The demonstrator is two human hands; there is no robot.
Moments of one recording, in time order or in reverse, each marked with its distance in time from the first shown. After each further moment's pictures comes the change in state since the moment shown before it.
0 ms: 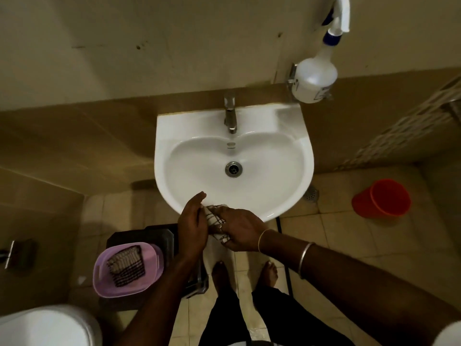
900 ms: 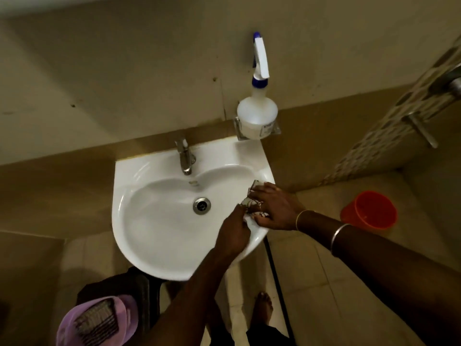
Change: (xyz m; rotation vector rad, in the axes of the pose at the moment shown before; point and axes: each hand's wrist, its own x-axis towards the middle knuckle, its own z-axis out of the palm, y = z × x) left_hand 0.055 0.115 0.176 0.207 -0.527 -0.015; right_hand -0.081 0.215 -0.101 -0.216 0.121 0.200
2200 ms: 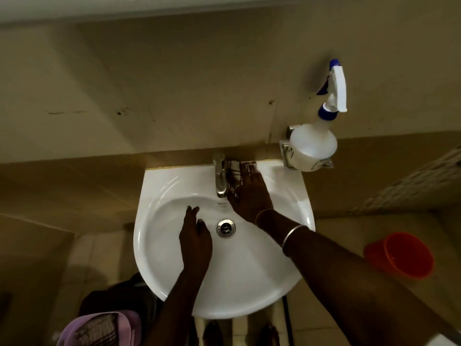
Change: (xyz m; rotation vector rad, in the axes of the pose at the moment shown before) left_hand 0.031 -0.092 -0.106 -0.194 0.678 -0.181; right_hand 0.196 -0.053 0.029 0.053 0.205 0.290
